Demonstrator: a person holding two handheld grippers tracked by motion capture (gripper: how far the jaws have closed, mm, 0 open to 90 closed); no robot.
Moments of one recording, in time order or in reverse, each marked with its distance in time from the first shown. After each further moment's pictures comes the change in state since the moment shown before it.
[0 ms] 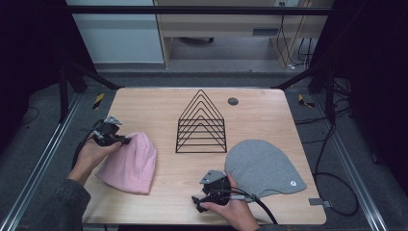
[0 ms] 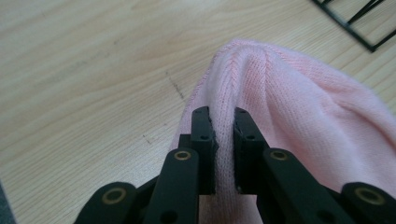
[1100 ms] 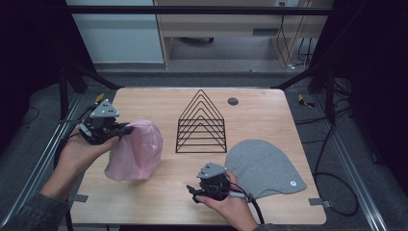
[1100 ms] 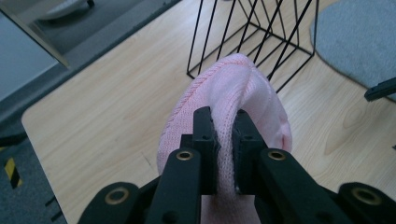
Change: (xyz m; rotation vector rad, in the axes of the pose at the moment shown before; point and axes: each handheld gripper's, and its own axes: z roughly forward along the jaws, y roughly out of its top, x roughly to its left) left arm -0.095 0.067 -0.131 -0.177 0.035 0.208; right arm 0.010 0.041 -0.037 -0.134 -0.003 -0.017
